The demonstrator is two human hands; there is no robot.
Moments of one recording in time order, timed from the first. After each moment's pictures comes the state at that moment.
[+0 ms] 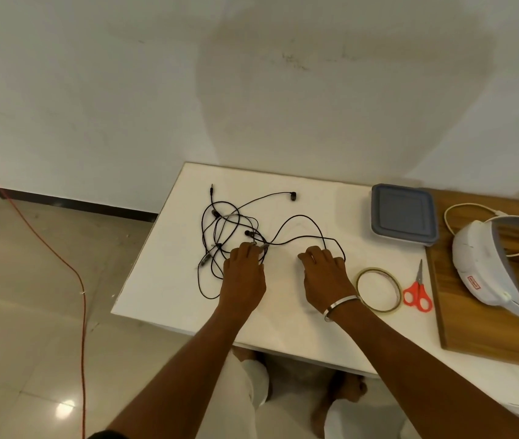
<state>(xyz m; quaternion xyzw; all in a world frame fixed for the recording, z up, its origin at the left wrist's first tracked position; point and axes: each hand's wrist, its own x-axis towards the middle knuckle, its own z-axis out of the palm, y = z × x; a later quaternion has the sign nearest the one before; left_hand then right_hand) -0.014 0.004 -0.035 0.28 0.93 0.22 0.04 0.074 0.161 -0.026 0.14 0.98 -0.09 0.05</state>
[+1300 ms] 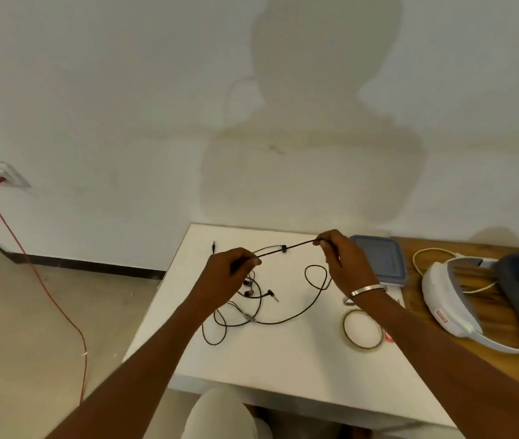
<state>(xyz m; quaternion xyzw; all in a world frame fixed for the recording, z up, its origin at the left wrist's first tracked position) -0.044 -0.011 0.123 0.32 0.82 0.45 0.13 0.072 0.207 0.116 0.15 0.87 -0.40 -0.25</state>
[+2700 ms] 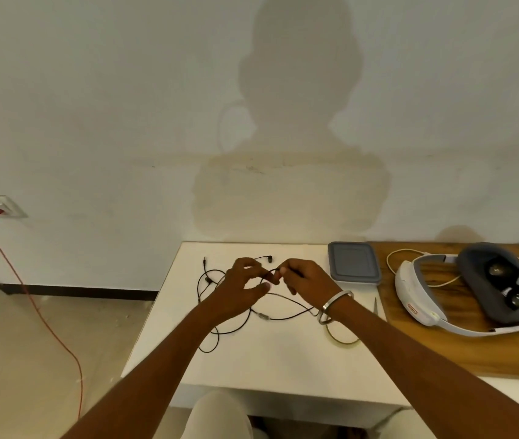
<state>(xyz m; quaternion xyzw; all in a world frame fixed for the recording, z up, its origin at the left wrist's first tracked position) -0.001 0.007 0.146 0.37 0.83 0.35 0.24 0.101 0.165 0.147 0.15 0.85 -0.50 -0.09</state>
